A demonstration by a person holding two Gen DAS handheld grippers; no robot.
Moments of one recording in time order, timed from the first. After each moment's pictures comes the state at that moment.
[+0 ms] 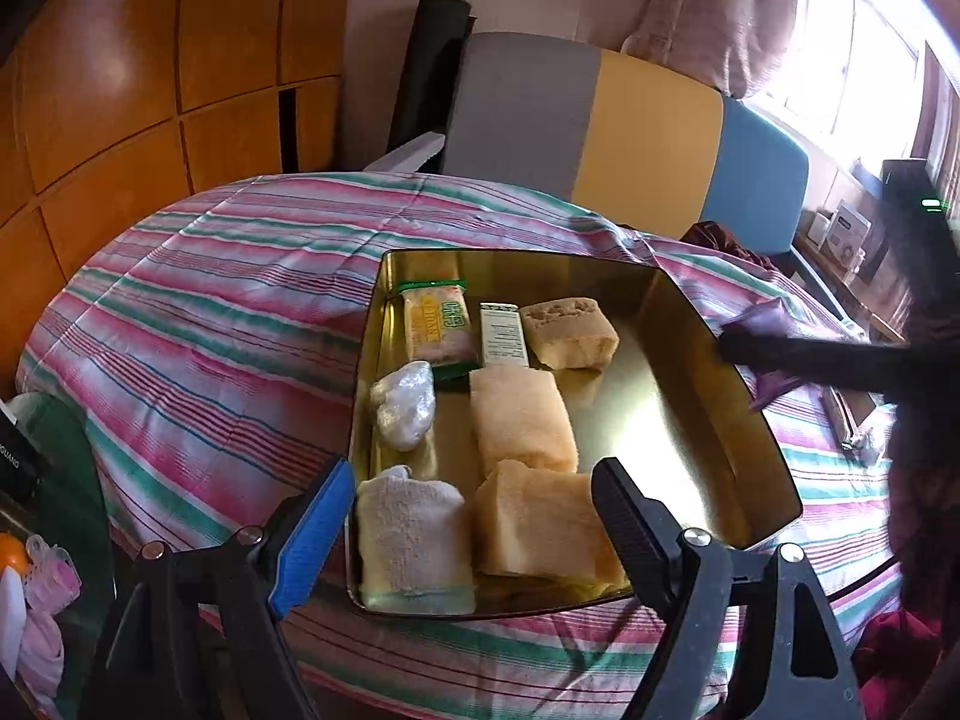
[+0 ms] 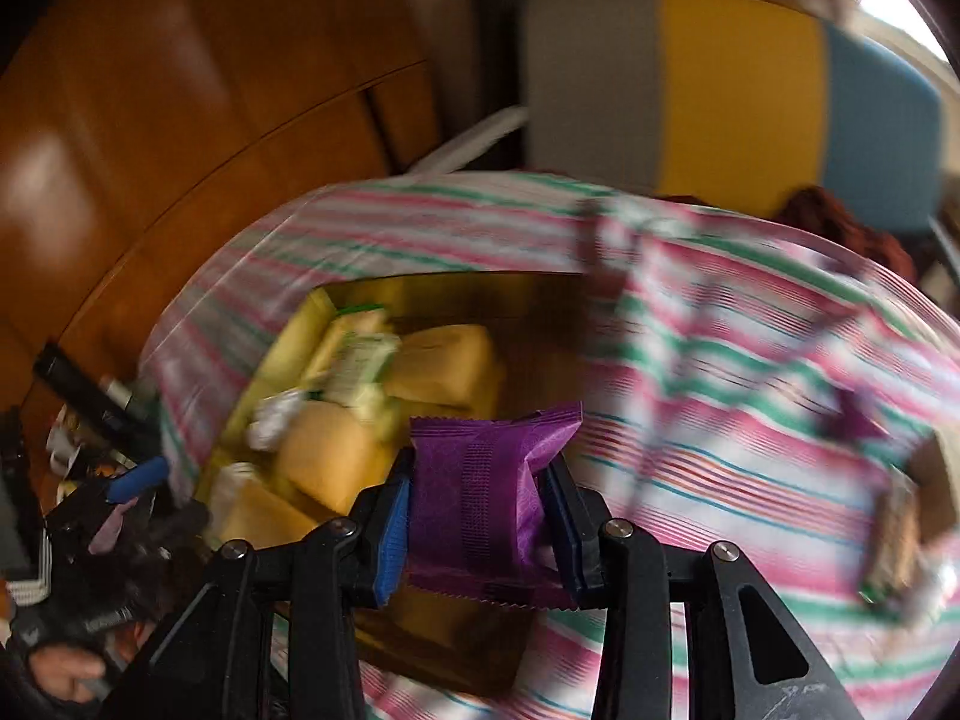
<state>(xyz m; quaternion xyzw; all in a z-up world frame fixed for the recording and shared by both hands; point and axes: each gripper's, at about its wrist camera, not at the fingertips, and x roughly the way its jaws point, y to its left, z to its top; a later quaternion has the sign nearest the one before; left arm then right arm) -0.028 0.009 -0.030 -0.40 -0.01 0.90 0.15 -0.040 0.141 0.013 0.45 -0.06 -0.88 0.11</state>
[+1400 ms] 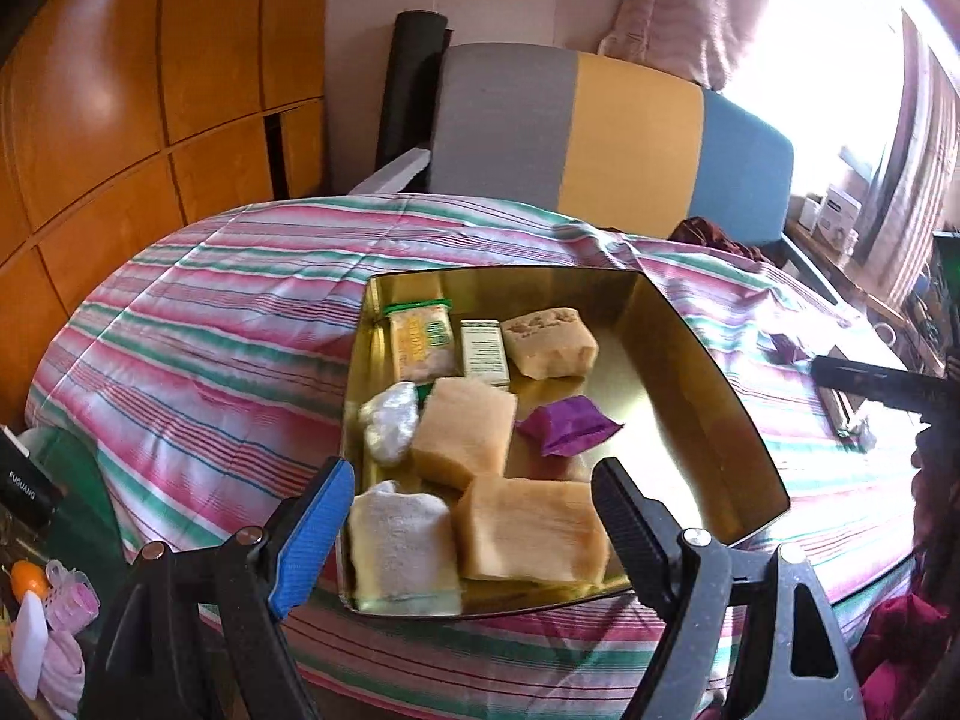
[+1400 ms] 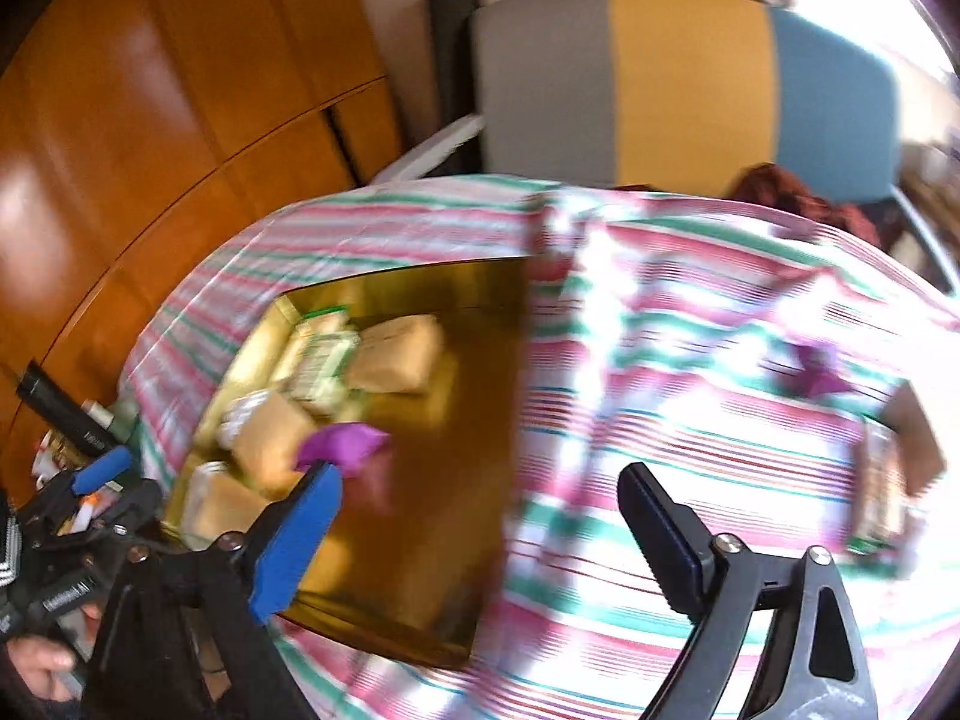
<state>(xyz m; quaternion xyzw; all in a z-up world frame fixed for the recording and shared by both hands) -0.019 0.028 -0.014 -0.39 0.03 0.91 0.16 0.020 0.232 0.005 0.42 -0.10 -0.90 0.02</state>
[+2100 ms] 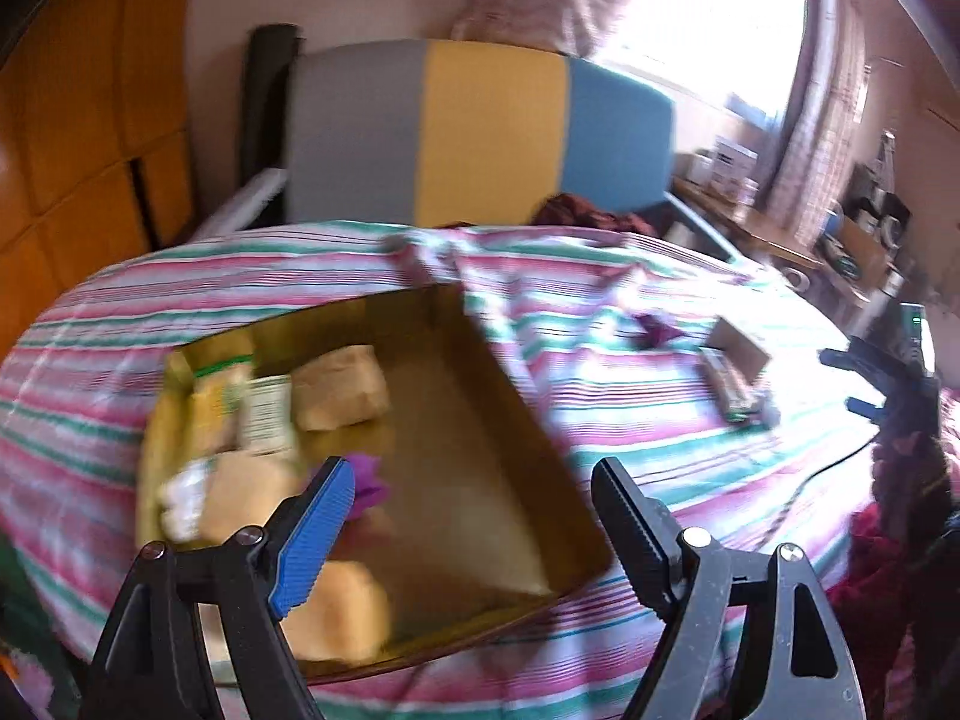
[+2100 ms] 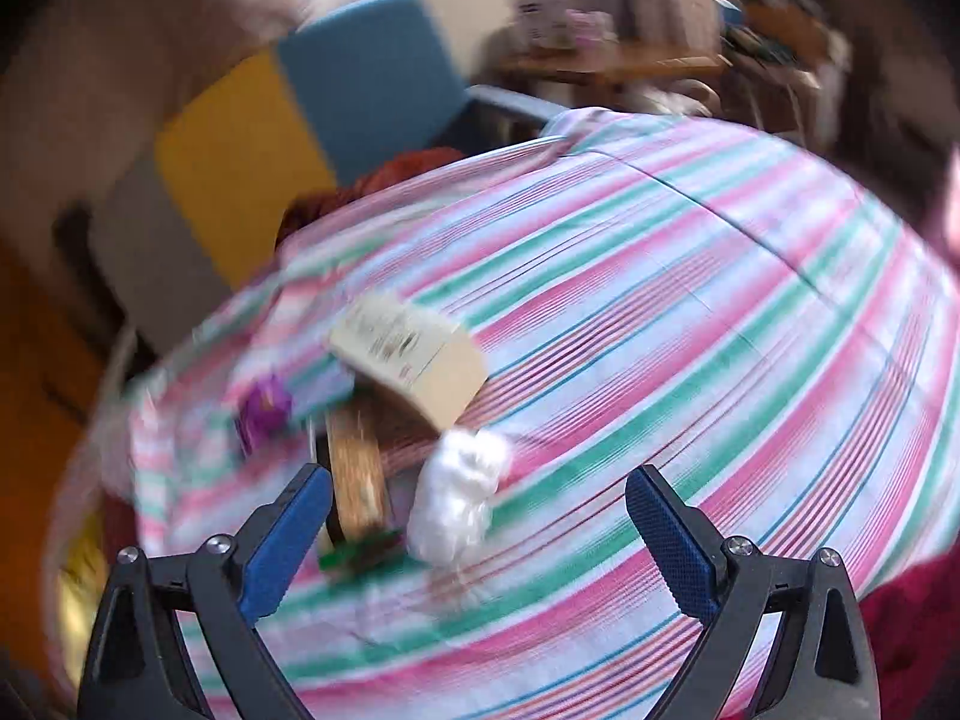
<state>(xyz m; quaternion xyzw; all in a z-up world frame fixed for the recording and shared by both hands) -0.015 0.153 0.009 -0.39 0.06 0.87 0.31 0.150 0.514 -0.029 0.33 -0.33 -0.83 -0.31</state>
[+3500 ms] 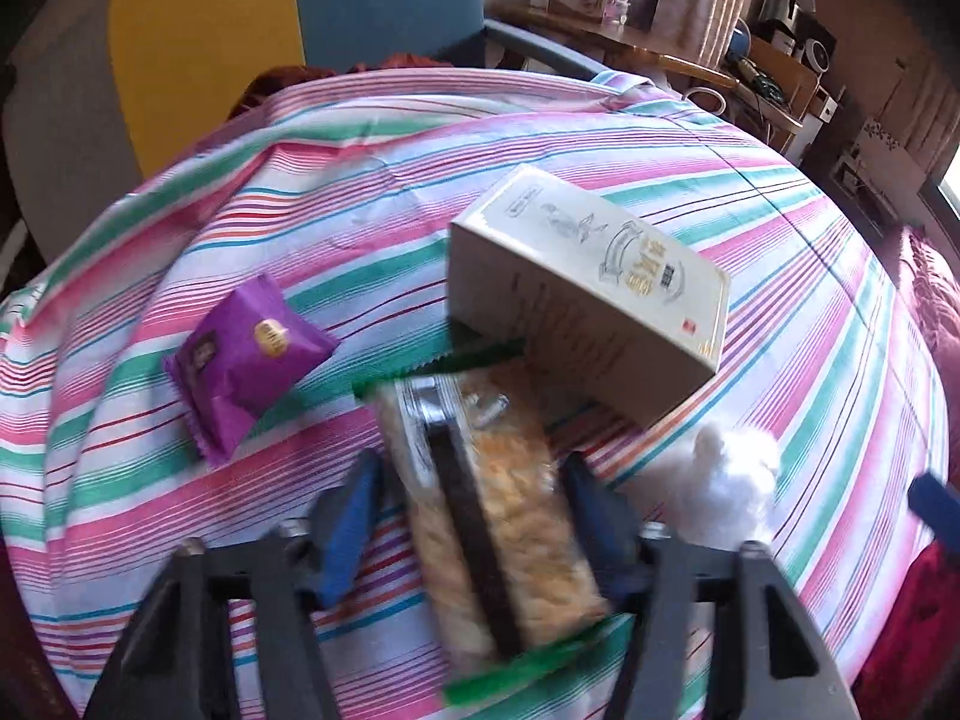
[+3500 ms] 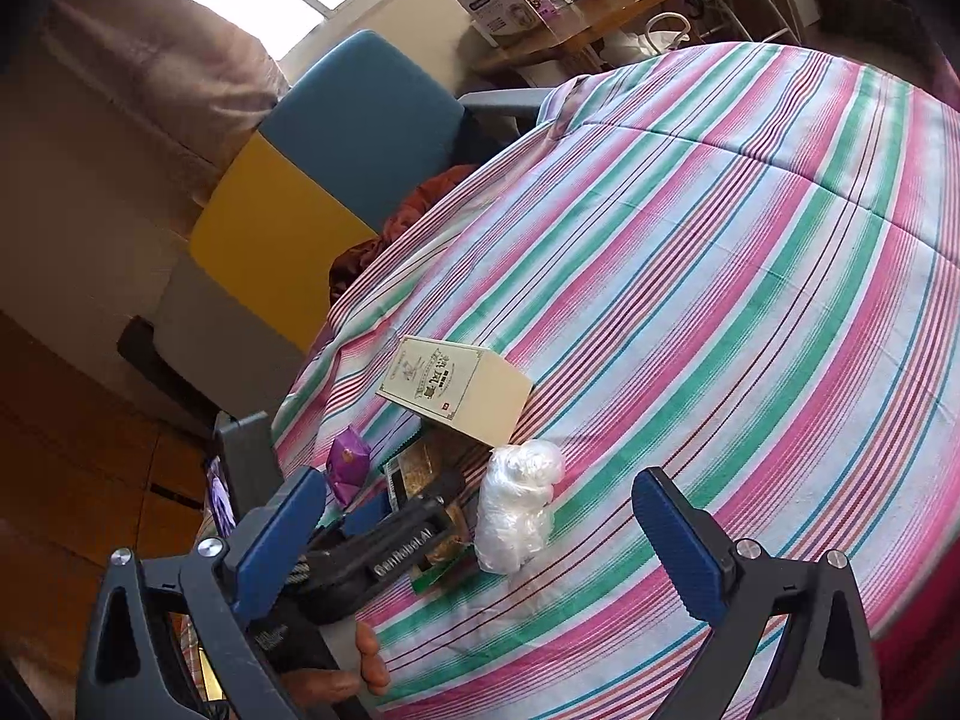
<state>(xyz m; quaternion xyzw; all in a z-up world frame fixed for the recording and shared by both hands) -0.029 0.519 -0.107 -0.46 0.21 0.76 0.40 0.169 0.528 -0.034 0.26 -0.46 -0.81 -0.25</state>
